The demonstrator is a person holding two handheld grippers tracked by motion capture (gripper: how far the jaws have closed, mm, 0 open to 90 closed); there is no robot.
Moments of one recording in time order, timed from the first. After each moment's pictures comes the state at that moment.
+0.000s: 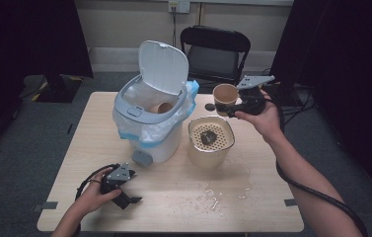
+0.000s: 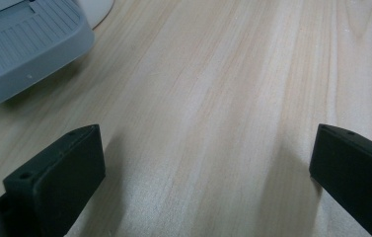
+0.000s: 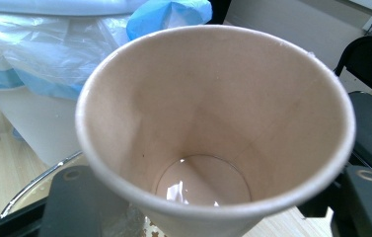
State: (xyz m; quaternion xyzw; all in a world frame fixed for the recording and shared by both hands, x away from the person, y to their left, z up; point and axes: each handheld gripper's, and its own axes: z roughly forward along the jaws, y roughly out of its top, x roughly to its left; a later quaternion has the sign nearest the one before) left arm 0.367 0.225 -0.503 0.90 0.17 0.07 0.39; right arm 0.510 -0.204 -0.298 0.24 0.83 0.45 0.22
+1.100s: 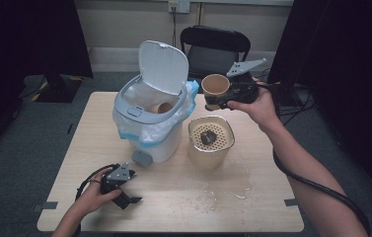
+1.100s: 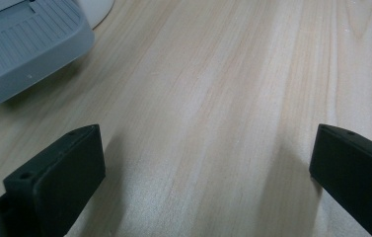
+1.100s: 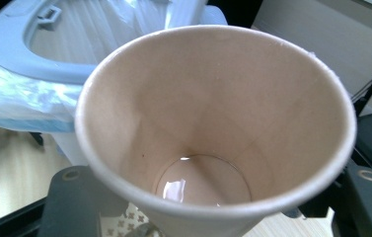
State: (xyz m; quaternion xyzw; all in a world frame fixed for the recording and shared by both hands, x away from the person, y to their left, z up) left arm 0.367 0.225 -0.503 0.90 0.17 0.07 0.39; right arm 0.509 -0.171 -0.253 0.20 0.85 0.45 0.18
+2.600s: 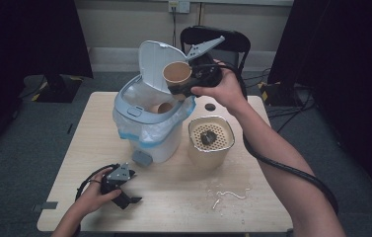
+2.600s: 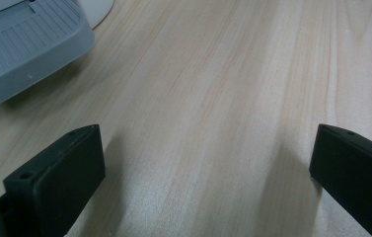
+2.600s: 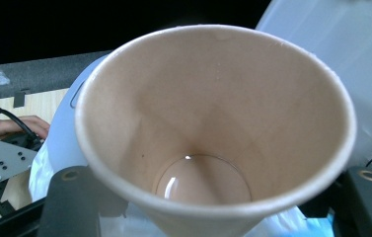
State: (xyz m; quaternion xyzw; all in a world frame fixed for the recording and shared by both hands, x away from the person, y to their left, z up) left arm 0.367 0.225 -0.503 0.90 0.17 0.07 0.39; right arm 0.517 -0.071 -0.214 0.13 0.87 0.46 0.14
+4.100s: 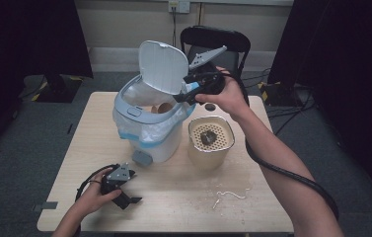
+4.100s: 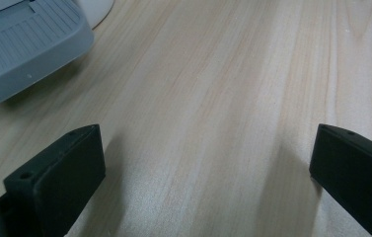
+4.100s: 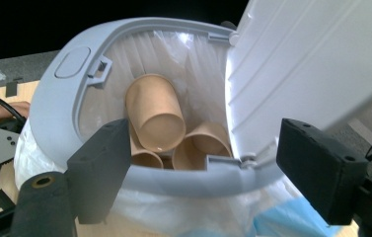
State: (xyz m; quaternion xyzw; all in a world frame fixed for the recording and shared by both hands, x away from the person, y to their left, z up) left arm 0.367 0.225 -0.503 0.90 0.17 0.07 0.39; right arm 0.518 -0.088 -0.236 0.15 0.87 0.44 0.14
